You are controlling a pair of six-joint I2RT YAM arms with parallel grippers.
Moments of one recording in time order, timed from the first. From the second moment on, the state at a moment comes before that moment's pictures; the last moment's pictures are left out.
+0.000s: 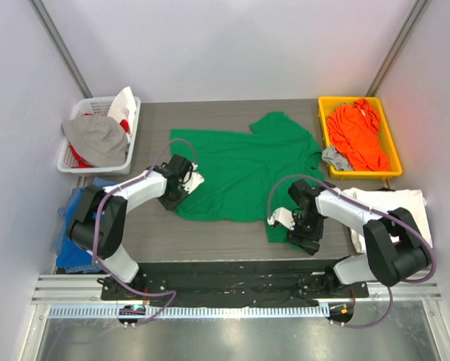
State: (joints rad) left arm -0.44 1.64 0.95 -0.64 -0.16 0.42; right arm 0.42 1.39 0.69 -0.99 -0.11 -0.83
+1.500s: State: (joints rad) left arm -0.44 1.61 1.05 -0.65 -0.19 0.45; right arm 0.42 1.30 0.93 -1.13 0.01 -0.81
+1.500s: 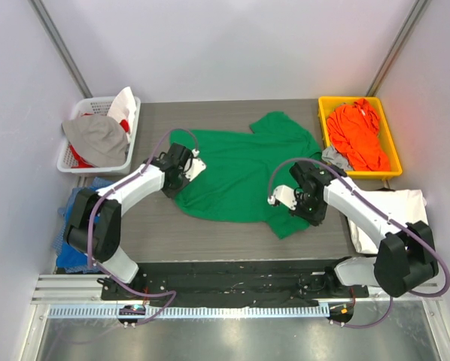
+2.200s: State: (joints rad) left arm -0.37 1.70 1.21 -0.60 -0.19 0.48; right arm 0.29 1.60 1.21 -1.10 0.03 -0.86
